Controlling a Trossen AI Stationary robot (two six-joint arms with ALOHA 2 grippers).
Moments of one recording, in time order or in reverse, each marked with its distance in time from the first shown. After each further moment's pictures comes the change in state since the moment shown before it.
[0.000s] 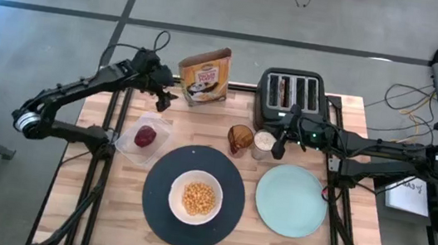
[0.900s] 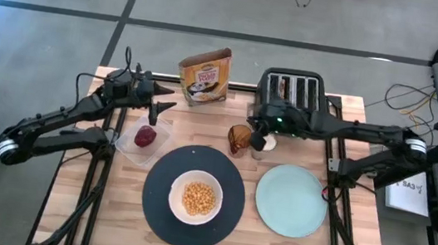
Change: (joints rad) left arm -0.064 -0.415 -0.435 0.577 0.160 -0.169; right arm 0.006 0.380 0.471 -0.389 0.043 0.004
